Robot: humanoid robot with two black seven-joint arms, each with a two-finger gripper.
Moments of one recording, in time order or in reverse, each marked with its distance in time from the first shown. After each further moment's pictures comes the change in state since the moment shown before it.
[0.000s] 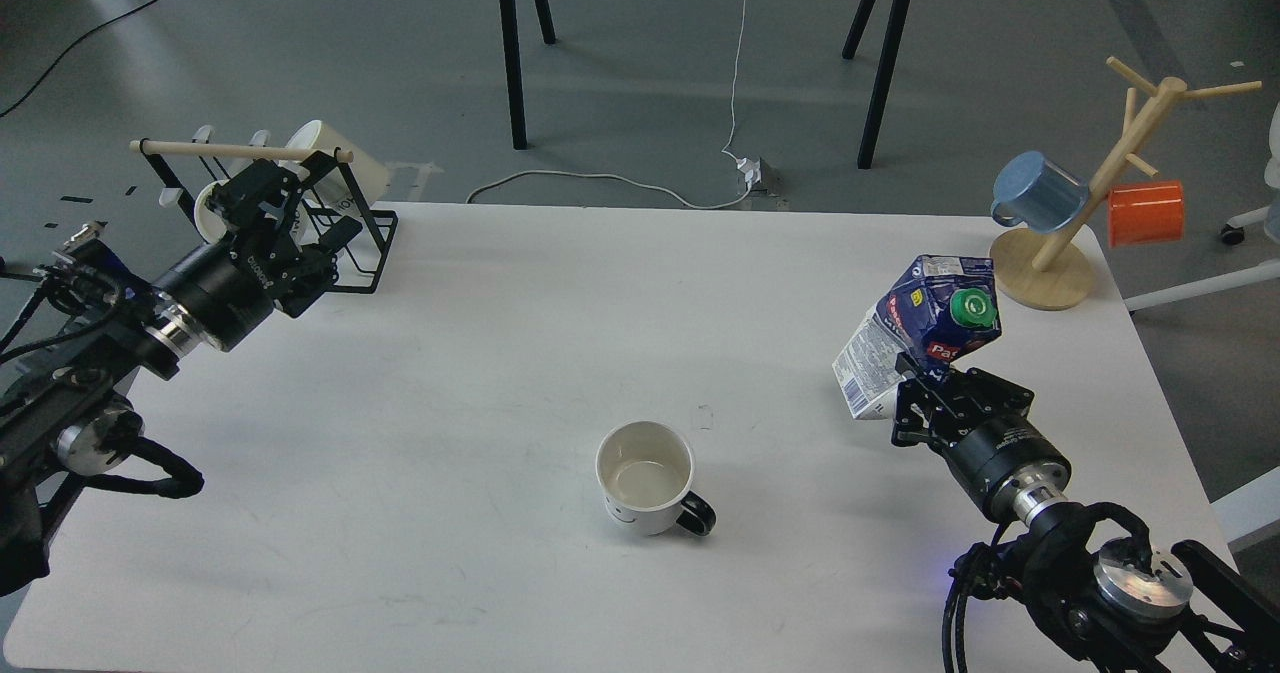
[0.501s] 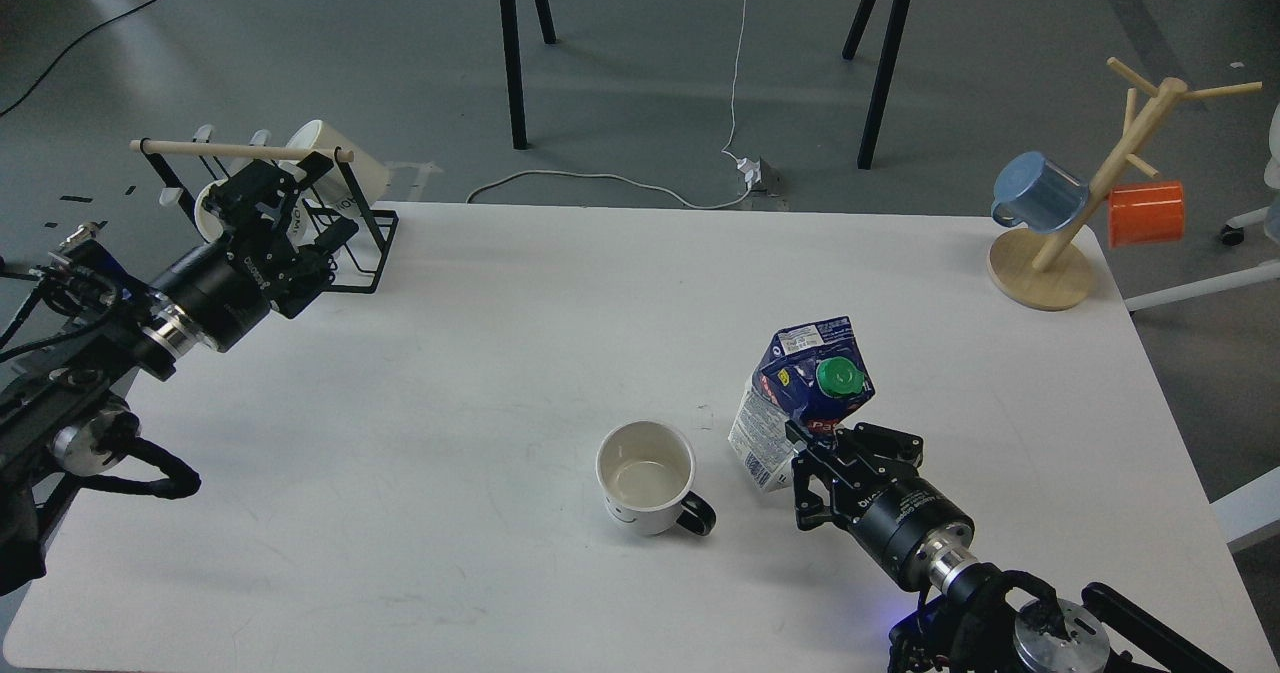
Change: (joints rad) left arm 0.000 0.001 0.001 0.007 0.008 0.000 0.000; right arm -0.024 0.030 -0.183 0.030 -0.125 0.000 0.013
